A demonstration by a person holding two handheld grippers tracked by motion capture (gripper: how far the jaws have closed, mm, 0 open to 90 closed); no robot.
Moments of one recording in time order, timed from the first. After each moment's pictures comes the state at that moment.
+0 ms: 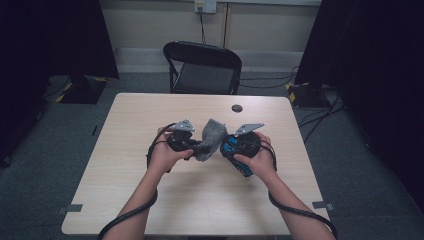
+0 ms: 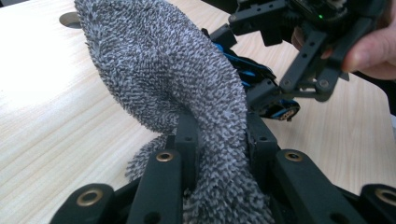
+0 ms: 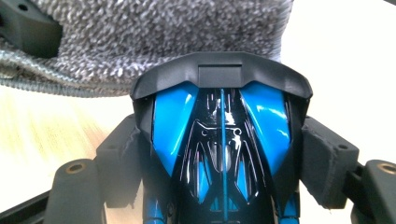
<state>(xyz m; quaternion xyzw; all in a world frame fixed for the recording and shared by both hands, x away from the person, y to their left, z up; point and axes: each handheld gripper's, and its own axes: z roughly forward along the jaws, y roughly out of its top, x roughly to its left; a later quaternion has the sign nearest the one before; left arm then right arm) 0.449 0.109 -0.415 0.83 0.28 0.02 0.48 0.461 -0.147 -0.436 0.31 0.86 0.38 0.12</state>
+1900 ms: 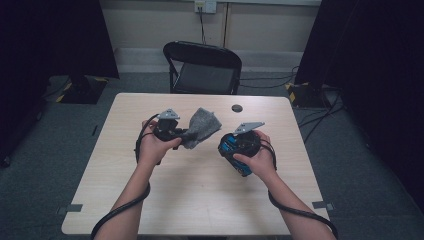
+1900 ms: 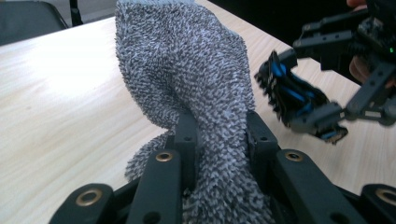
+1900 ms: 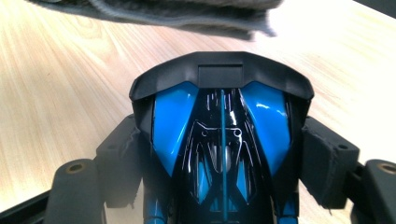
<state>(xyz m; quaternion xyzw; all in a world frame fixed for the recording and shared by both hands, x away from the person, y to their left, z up) 0.463 0.140 -0.392 0.81 0.34 0.07 0.48 0.456 -0.143 -0.425 0.30 0.86 0.40 0.12</state>
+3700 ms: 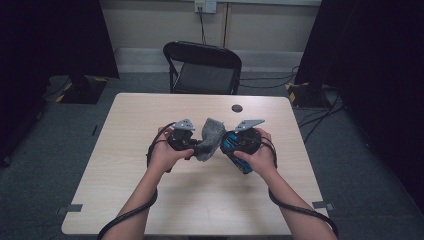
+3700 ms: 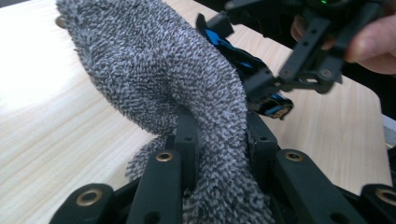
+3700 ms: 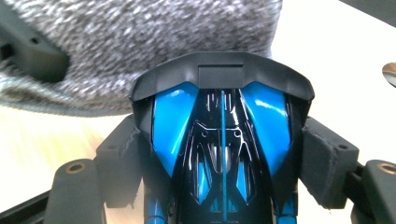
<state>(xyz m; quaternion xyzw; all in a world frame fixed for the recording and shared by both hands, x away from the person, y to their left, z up) 0.448 0.107 -0.409 0.83 0.28 0.01 0.48 0.462 -0.145 -0.419 0.31 0.86 0.38 0.13</state>
